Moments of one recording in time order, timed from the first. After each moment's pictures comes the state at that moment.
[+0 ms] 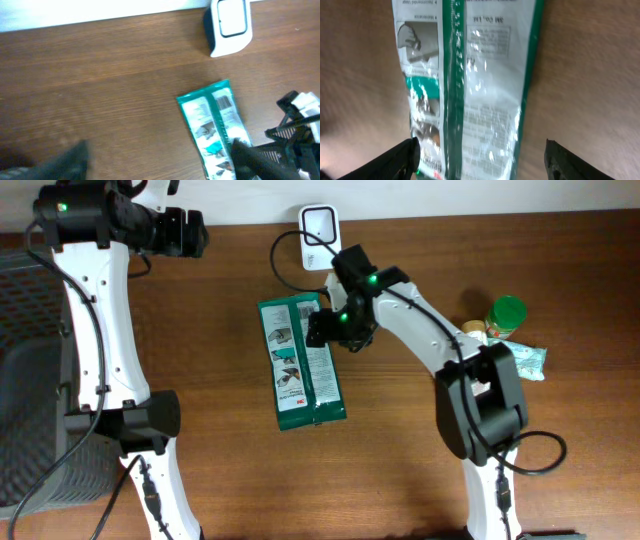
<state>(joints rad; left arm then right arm) 0.04 2.28 2.84 -1.55 0.23 0.14 0.40 2.20 1.80 -0.91 -0.42 0.28</state>
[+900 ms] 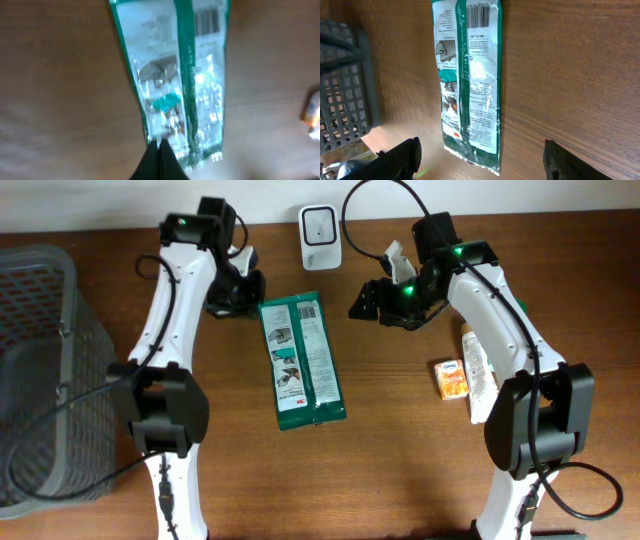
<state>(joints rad) -0.16 2.28 2.23 -1.42 0.28 -0.17 0.17 2.03 1.78 -1.04 -0.62 0.18</state>
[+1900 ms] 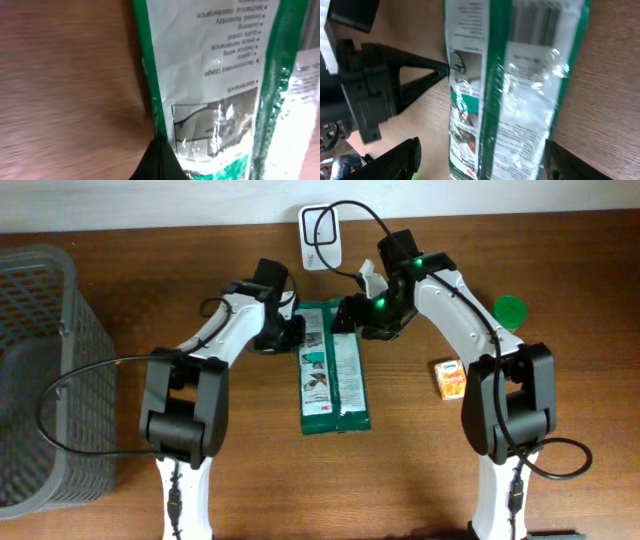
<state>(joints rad) -0.30 2.24 1.68 -0.82 0.28 -0.25 0.25 2.16 1.78 -0.97 -0.57 0.23</state>
